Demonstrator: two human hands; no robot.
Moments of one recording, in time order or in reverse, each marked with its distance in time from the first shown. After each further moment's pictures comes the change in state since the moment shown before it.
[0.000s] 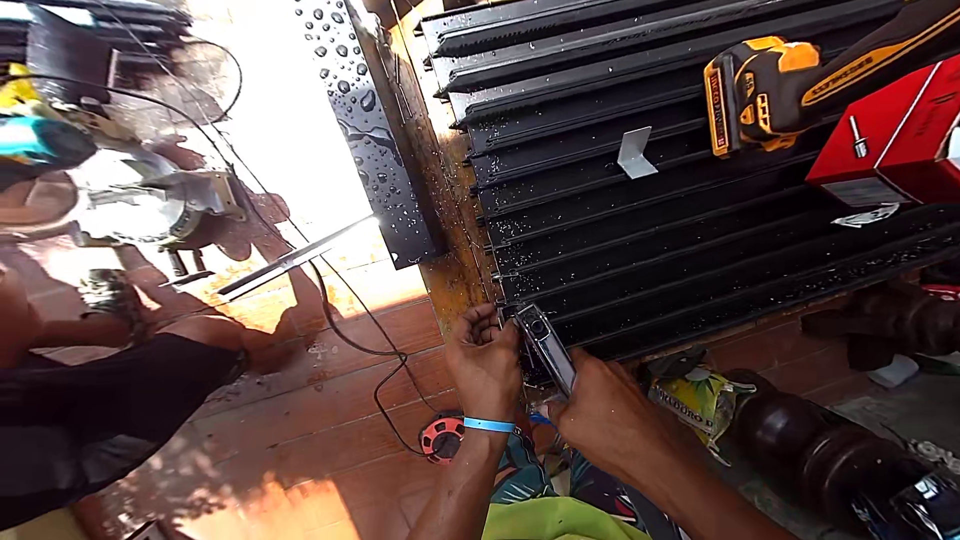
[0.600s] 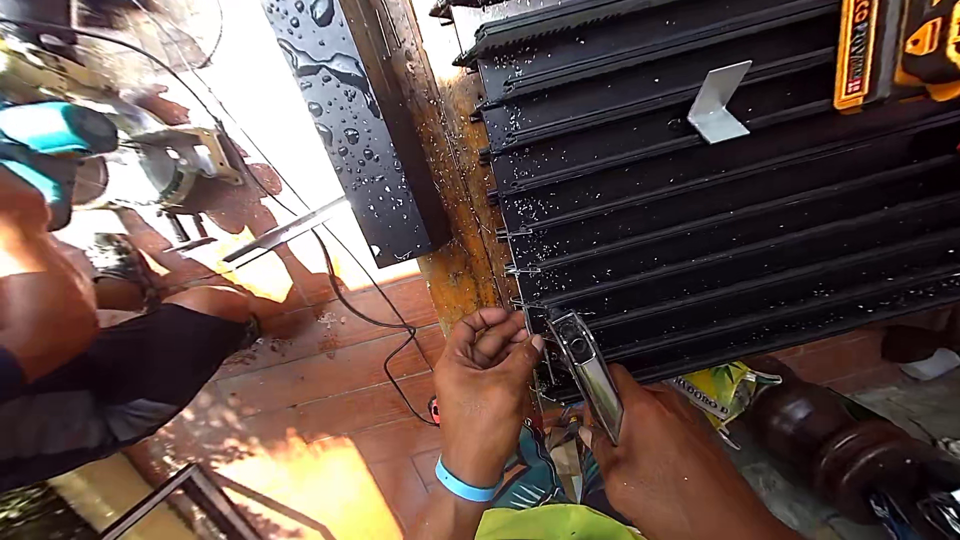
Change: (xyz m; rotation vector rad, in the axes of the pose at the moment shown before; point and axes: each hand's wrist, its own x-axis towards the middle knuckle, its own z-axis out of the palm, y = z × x) left_hand 0.004 0.011 -0.022 -0.192 -0.232 -0.134; right_hand 0.003 0.013 -0.002 0.036 -0.002 -0.051
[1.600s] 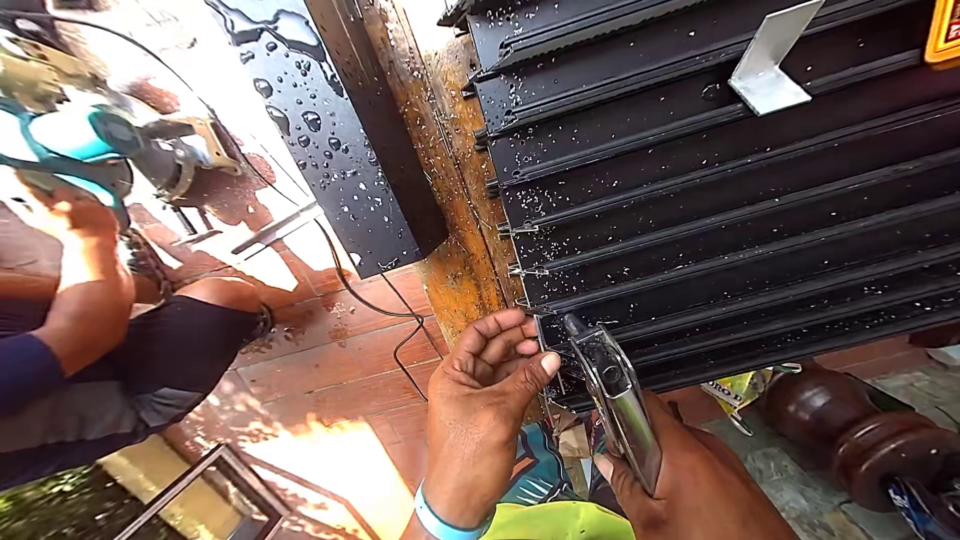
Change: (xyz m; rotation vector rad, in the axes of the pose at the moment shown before) left_hand 0.003 0.003 -0.014 -0.091 -0.150 -0.053; right_hand -0.016 0.003 0.000 0.111 0.030 -0.039
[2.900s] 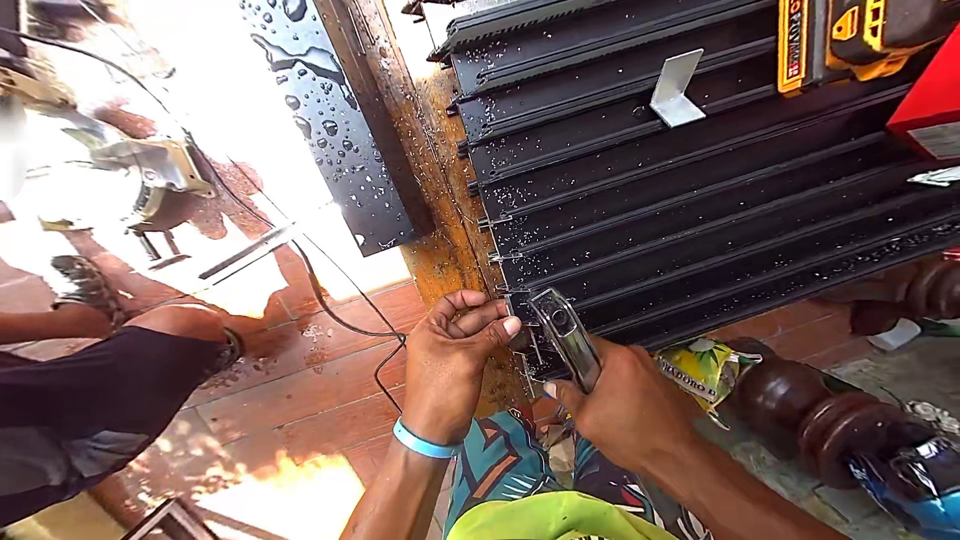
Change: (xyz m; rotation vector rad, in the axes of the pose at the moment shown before) left_hand 0.014 0.008 -0.012 0.079 -0.055 -0.019; right_hand 0.033 0.008 0.022 -0.037 0.205 0.008
